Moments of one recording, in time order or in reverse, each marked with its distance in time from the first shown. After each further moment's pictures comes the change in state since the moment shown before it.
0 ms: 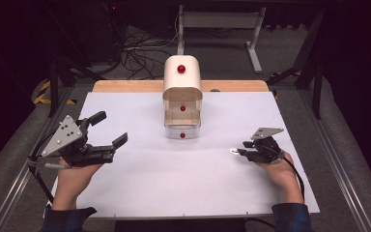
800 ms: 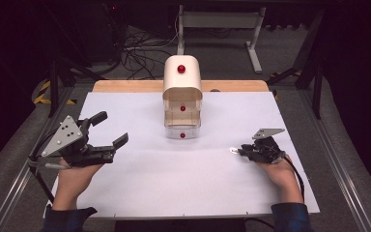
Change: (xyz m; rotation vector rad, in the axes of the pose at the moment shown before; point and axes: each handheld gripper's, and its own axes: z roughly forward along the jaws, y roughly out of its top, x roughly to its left) left arm -0.001 0.000 0.001 -0.004 -0.014 0.005; right arm -0.008 -0.009 0.006 -0.008 0.051 0.070
